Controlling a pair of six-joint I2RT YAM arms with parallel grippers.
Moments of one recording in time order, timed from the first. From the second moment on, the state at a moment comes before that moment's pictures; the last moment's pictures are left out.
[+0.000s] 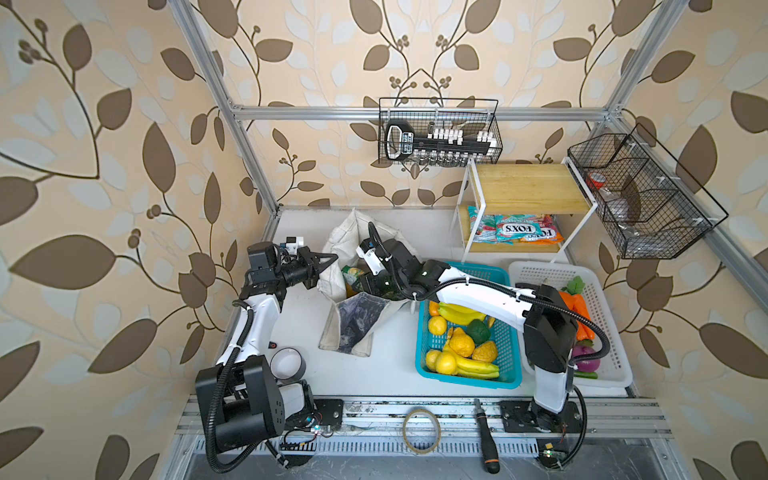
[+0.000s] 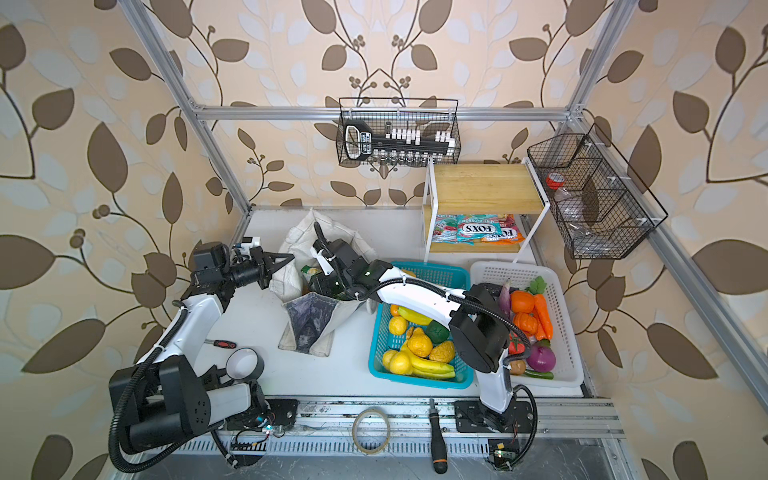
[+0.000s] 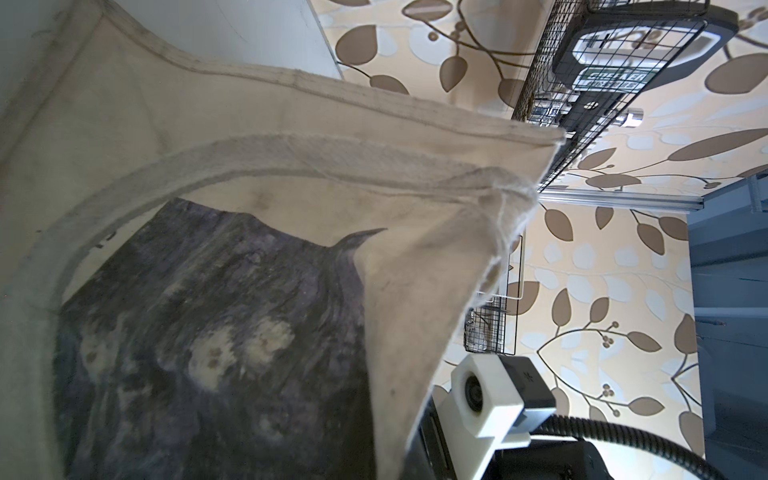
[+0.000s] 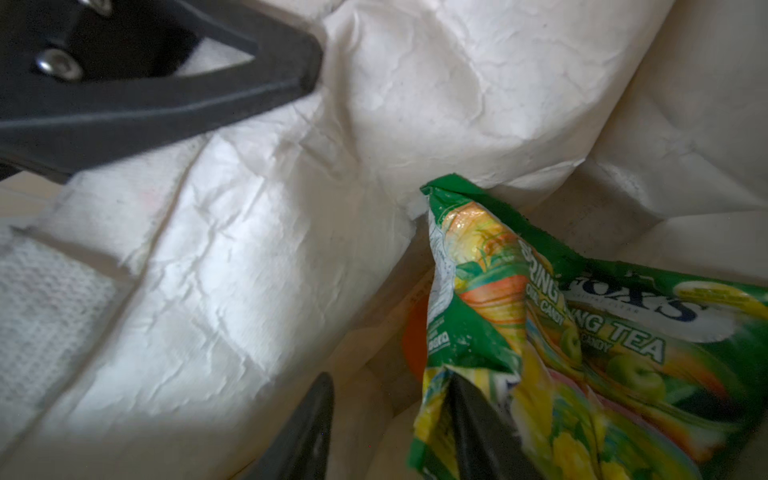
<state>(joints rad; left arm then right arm) 0.29 1.23 0.80 -0.10 1.10 -1.04 0.92 1.92 1.59 -0.33 -0.16 0.40</state>
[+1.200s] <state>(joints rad) 0.29 1.19 0.78 -0.14 1.08 -1.00 0.27 0.79 0.87 -0.75 0.08 0.36</state>
